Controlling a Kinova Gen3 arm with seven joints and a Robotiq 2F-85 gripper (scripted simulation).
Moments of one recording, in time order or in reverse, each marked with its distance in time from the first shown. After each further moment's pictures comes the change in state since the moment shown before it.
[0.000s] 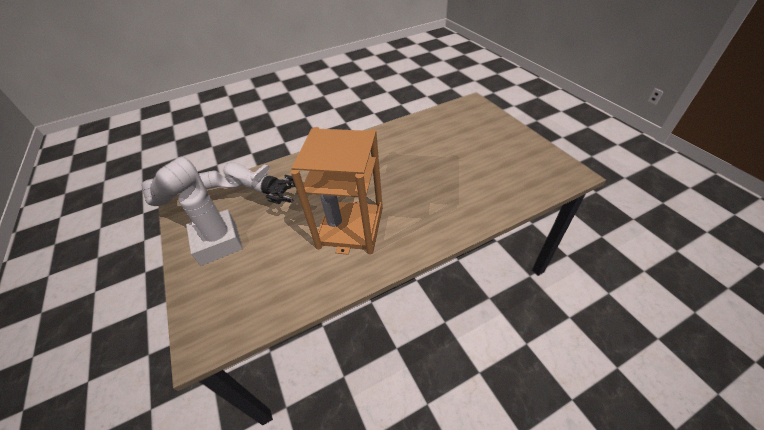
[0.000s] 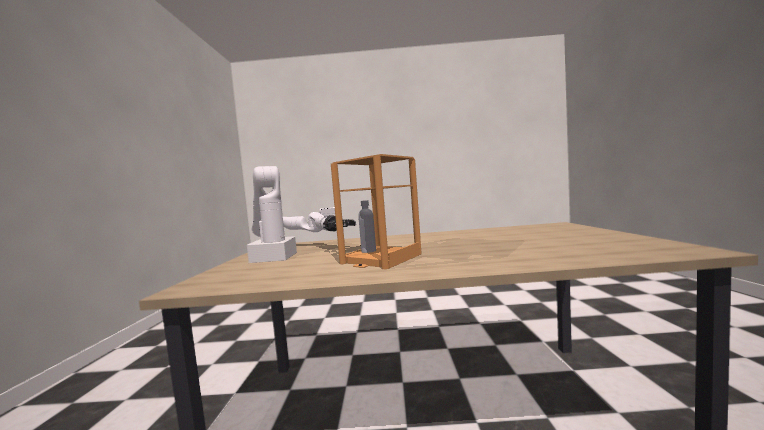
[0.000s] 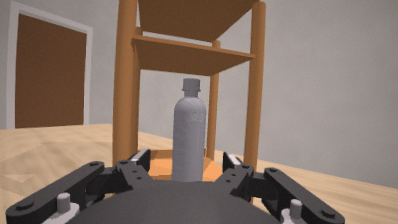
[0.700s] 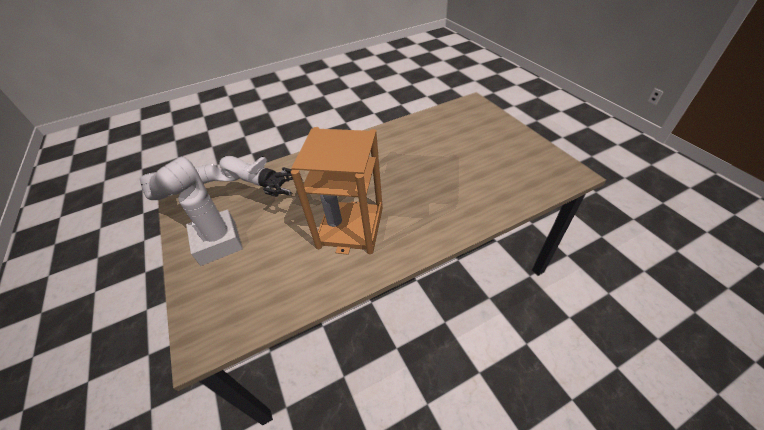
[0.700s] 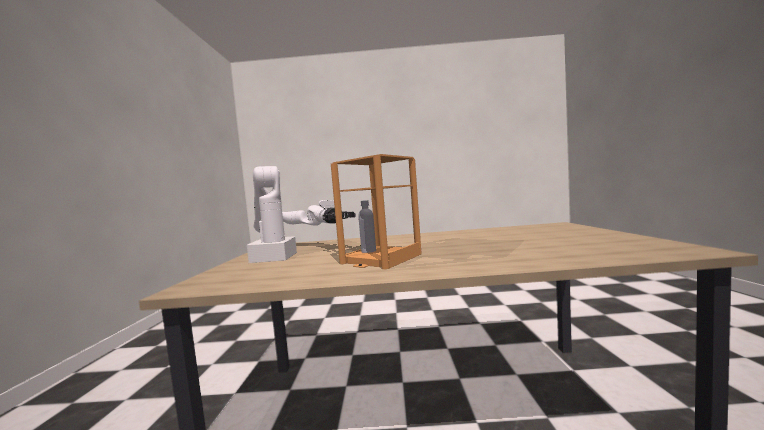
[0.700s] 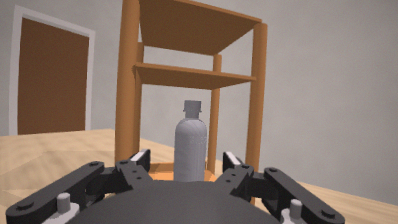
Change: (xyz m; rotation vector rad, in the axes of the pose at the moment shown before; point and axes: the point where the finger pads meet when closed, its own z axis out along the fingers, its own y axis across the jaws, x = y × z) arm 0.038 -0.002 0.000 0.008 0.007 -0.006
